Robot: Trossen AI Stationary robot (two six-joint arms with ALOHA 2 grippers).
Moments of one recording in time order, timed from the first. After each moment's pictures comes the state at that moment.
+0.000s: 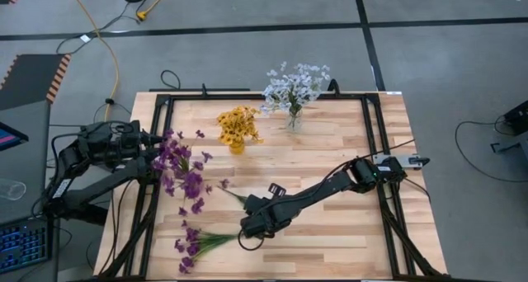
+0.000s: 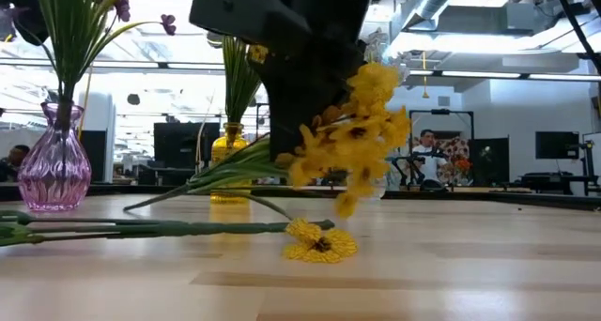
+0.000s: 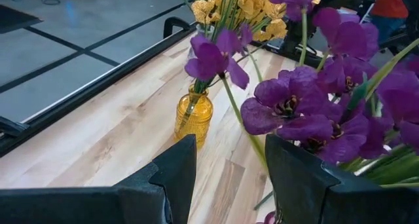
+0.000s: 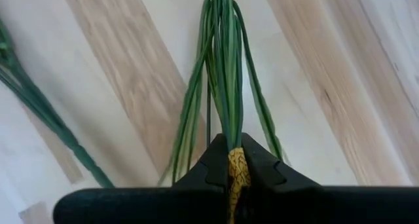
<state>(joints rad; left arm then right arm) 0.59 0.08 0.76 -1.03 0.25 -0.13 0.40 2.34 2.05 -1.08 0.39 0.81</state>
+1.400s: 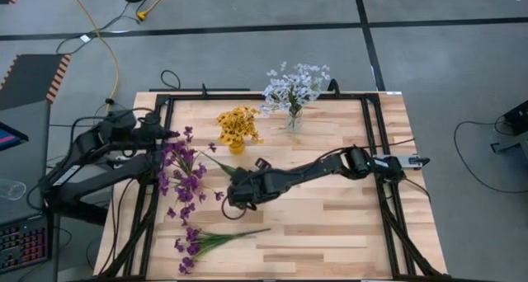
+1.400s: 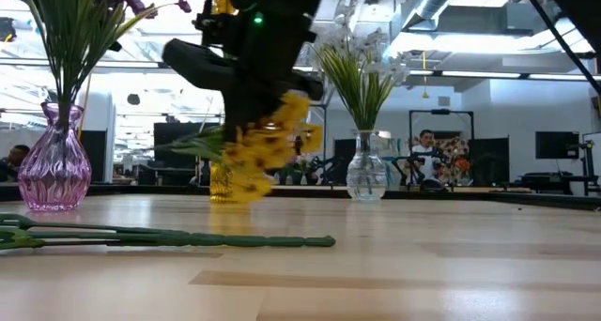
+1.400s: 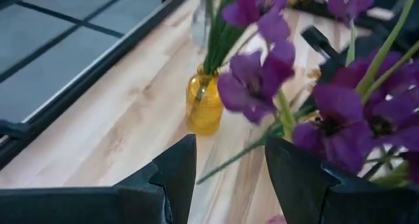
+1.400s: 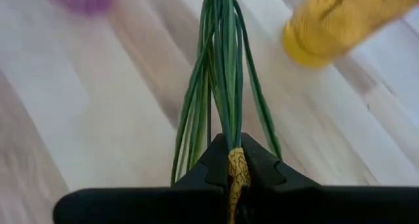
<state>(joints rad) 0.59 0.34 0.76 -0.97 0.24 0.01 0.23 2.34 2.05 -0.84 0.55 0.65</state>
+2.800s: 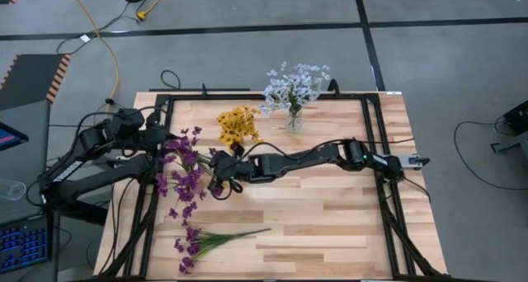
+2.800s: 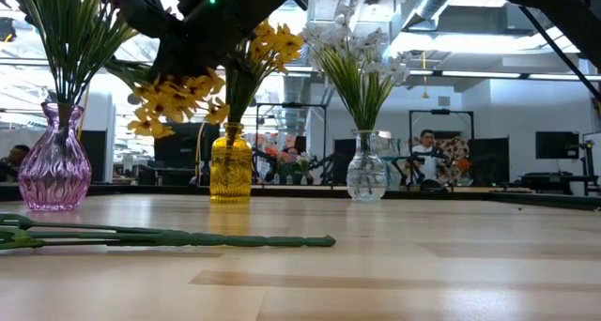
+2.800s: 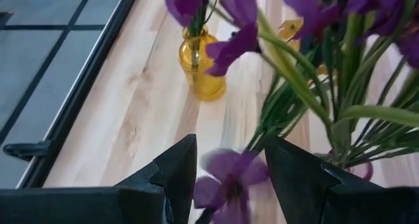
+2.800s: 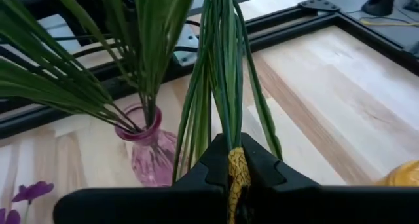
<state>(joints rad) 0.59 0.42 0.80 -1.09 0.23 0.36 0.12 2.34 2.05 -0.23 0.44 0.33</state>
